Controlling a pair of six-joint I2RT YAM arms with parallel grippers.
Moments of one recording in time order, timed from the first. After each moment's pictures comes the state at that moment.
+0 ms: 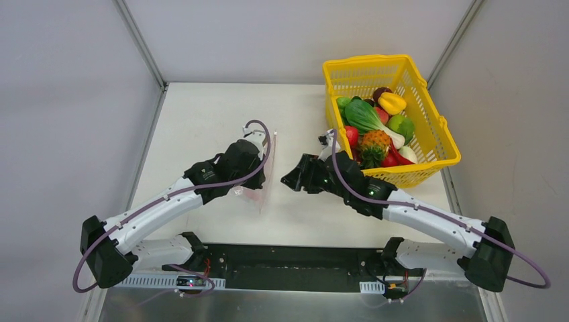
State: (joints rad) left arm -0.83 1.09 0.95 -0.60 -0.18 -0.46; right arm 0.99 1.06 0.79 -0.16 0.06 0.88
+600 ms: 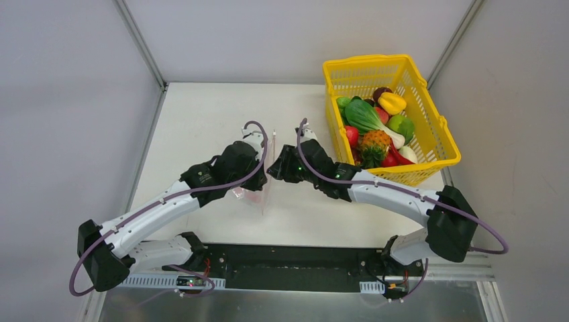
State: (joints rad) left arm -0.83 1.06 0.92 -0.57 -0.13 -0.48; right arm 0.99 1.42 0.99 -0.09 0.10 0.92
